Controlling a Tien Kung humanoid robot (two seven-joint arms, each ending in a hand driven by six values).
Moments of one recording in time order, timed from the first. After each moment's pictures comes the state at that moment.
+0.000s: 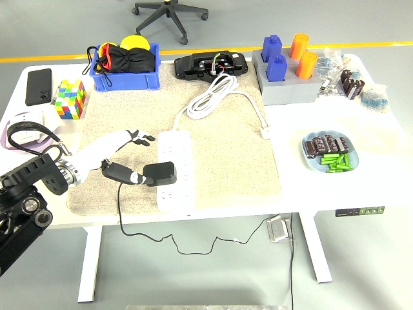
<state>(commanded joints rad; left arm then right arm) -0.34 0.42 -0.98 -1.46 1.78 -0.17 0.16 -0.01 -0.20 1.41 0.36 -1.37 0.06 -0.24</state>
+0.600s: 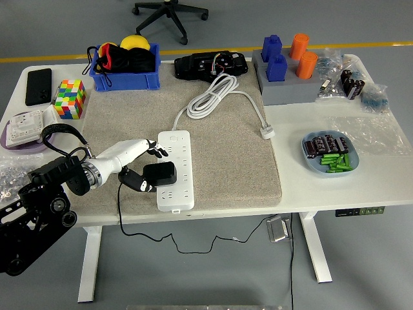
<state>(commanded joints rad) -0.41 0.39 -0.88 -1.39 1.83 -0.14 0.17 -0.02 -0.20 1.42 0.35 -1.37 0.06 -0.24</state>
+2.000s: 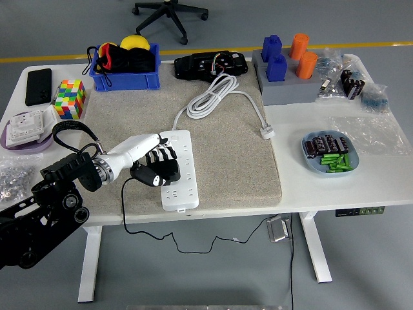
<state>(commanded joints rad) -0.46 0.36 -0.83 -1.36 1.78 -0.08 0.16 -0.02 -0.20 1.42 0.35 -1.38 0.06 -0.24</state>
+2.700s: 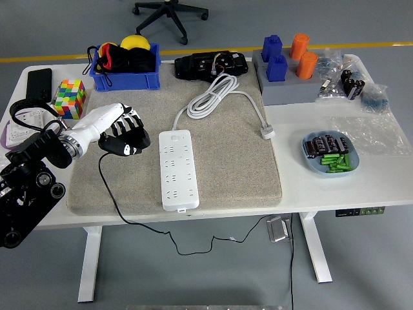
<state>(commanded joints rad) -0.48 0.38 -1.00 -1.23 1.83 -0.05 0.13 -0.02 -0.20 1.42 0.35 -1.38 0.06 -0.24</state>
